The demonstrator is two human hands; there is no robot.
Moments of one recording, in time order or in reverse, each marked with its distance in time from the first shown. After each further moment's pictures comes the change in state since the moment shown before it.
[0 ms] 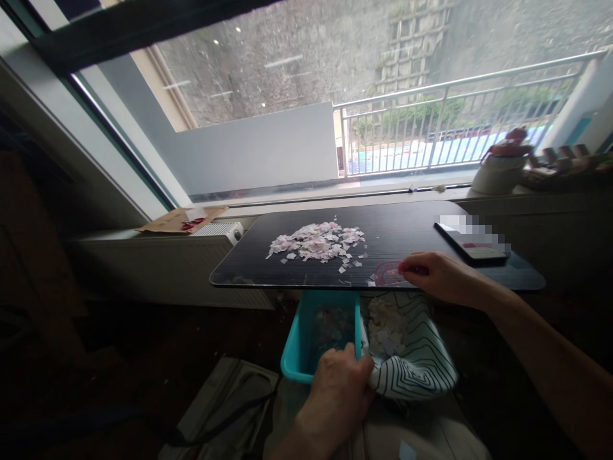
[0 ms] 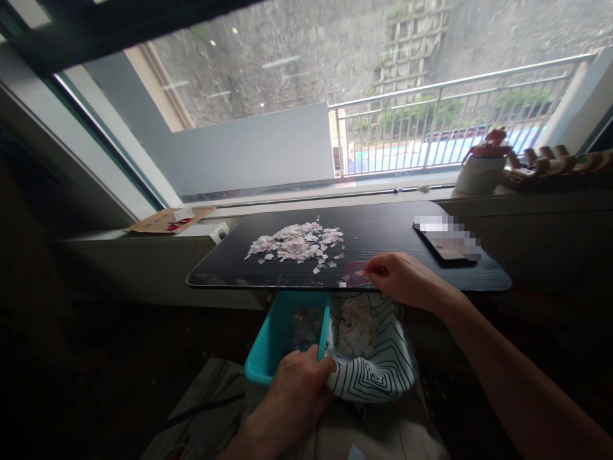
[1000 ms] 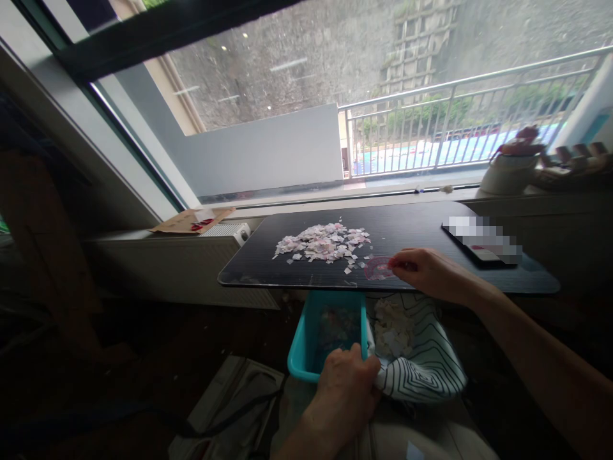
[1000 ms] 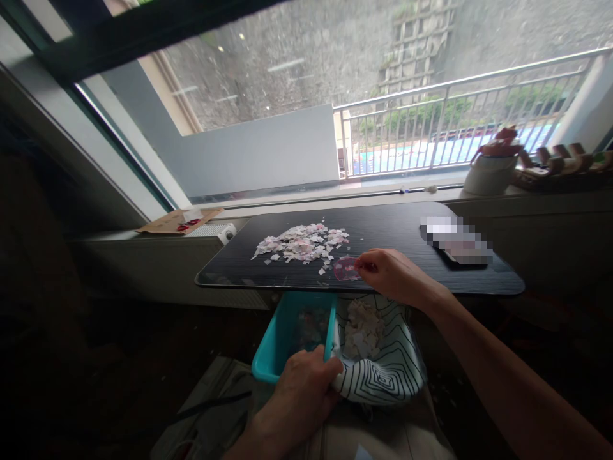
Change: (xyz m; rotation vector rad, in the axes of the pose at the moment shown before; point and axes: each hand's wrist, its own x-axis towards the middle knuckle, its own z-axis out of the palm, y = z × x) left_hand 0.002 0.000 -0.001 -0.006 -0.054 -0.006; right_hand 0.017 -0.021 0.009 0.015 0.029 -0.072
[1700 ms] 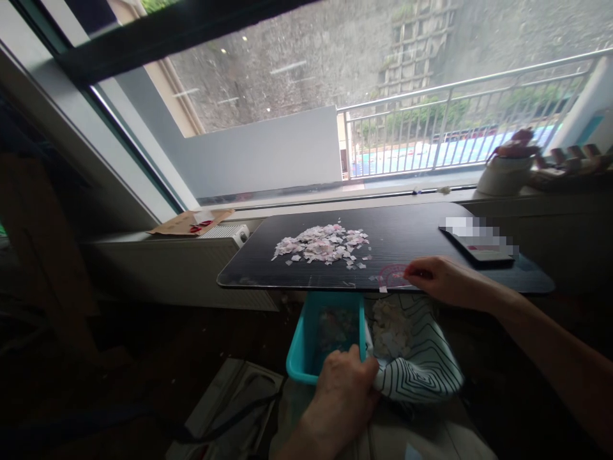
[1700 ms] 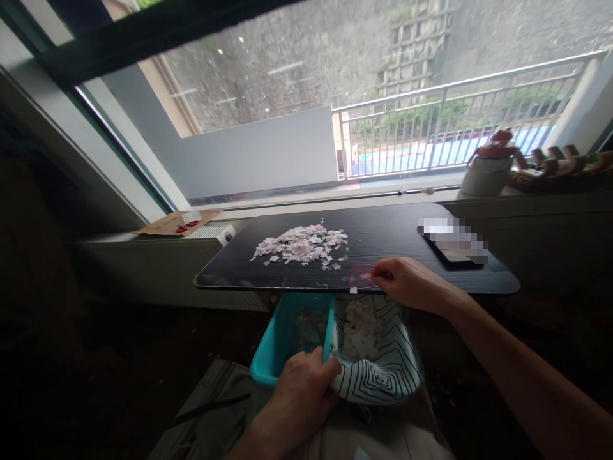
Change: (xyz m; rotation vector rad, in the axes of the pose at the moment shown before) left_hand -0.001 0.000 0.001 0.021 0.047 0.011; right_hand -0.020 0.027 -0.008 0.004 -0.117 0.094
